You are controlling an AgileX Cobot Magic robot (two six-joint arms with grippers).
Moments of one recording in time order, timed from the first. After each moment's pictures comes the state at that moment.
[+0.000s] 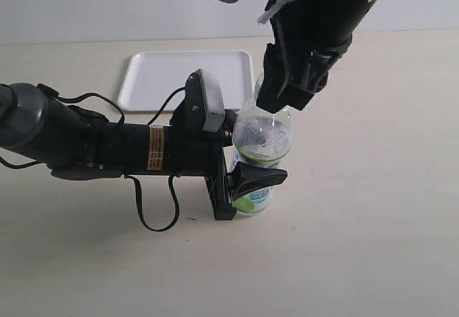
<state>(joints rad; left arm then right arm) -0.58 2.09 -0.89 1.02 -1.02 -0.34 0.47 1.60 -1.42 0.20 1.18 -0.75</state>
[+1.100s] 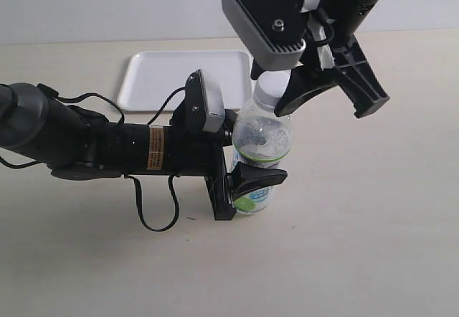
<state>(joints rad) -0.58 2.09 -0.89 1.02 -1.02 -0.34 0.47 1.60 -1.42 0.21 1.19 -1.54</state>
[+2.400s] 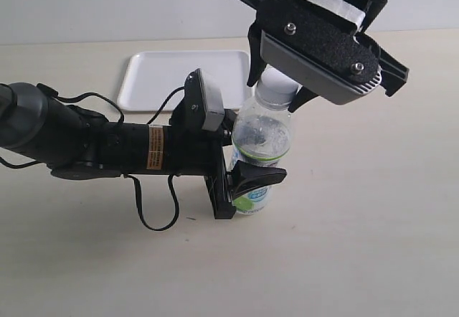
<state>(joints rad) -0.58 2.09 -0.89 1.02 -1.02 -0.35 0.47 1.60 -1.42 0.20 1.18 -2.09</state>
